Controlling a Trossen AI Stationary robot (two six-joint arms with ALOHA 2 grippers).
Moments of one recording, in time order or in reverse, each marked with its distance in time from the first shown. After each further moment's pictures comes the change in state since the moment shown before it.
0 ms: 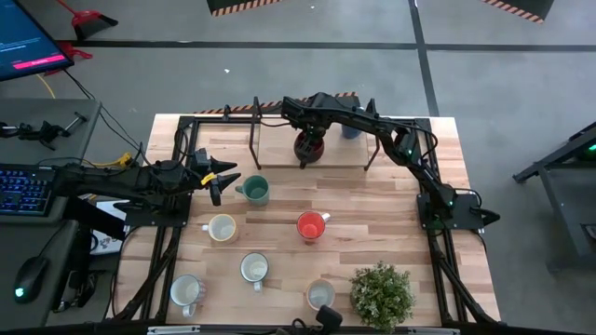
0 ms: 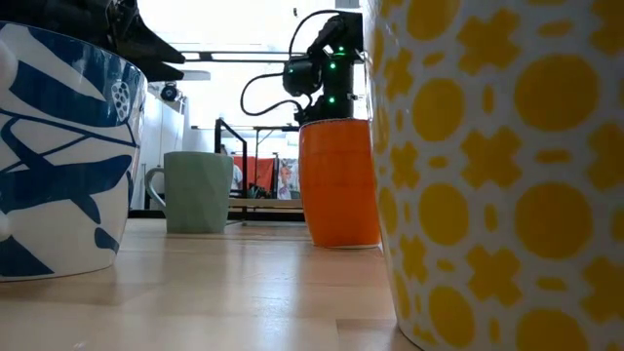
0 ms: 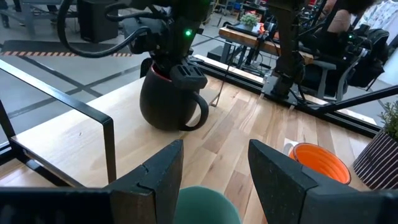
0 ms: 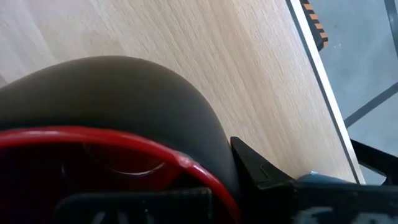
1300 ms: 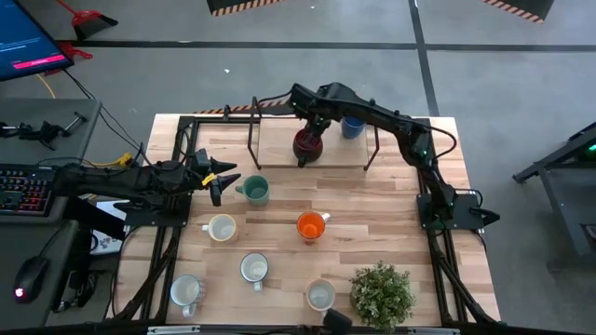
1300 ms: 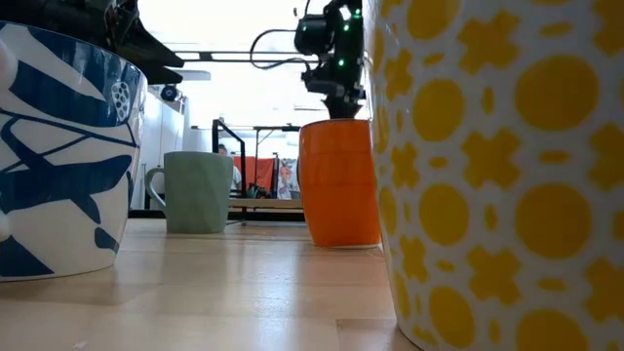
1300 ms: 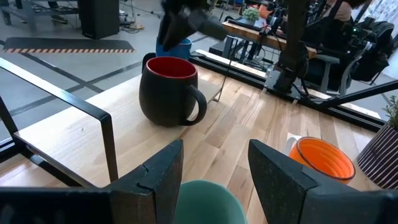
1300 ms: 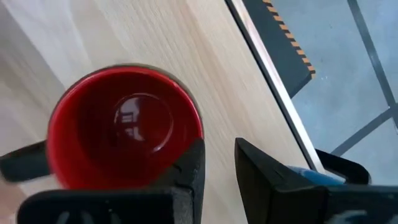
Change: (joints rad) left arm 0.000 0.000 0.000 -0.024 0.000 0.000; right arm 0.001 -0.158 -0.002 0.001 0.007 -0.044
